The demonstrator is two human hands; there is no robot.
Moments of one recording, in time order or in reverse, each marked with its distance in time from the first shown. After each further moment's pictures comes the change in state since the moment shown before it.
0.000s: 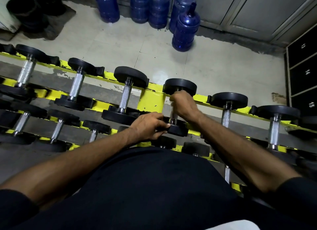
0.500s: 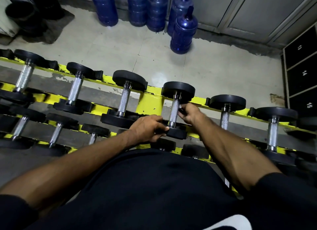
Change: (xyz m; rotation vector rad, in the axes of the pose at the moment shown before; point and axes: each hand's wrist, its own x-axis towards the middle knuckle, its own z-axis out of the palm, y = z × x) left_hand 0.003 -0.002 -0.004 -0.031 -0.023 0.032; right_hand 0.010 0.034 0.048 1.856 0.038 1.152
